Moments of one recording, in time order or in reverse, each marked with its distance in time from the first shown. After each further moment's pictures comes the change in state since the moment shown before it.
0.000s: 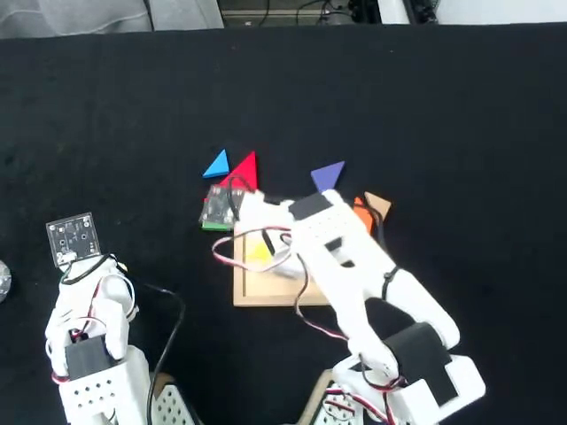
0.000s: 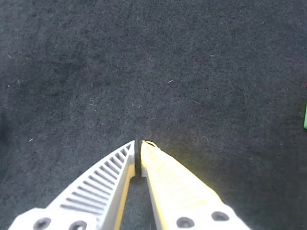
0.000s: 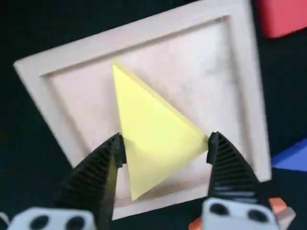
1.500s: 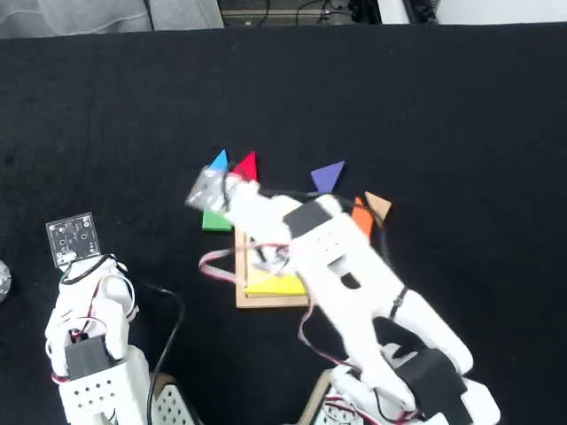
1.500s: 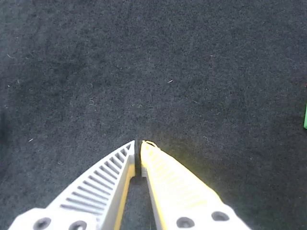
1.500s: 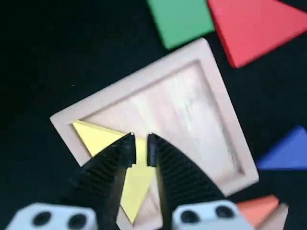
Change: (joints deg) left arm 0.0 0.0 0.0 0.0 0.0; right arm -6.8 -8.3 -1.8 0.1 -15.0
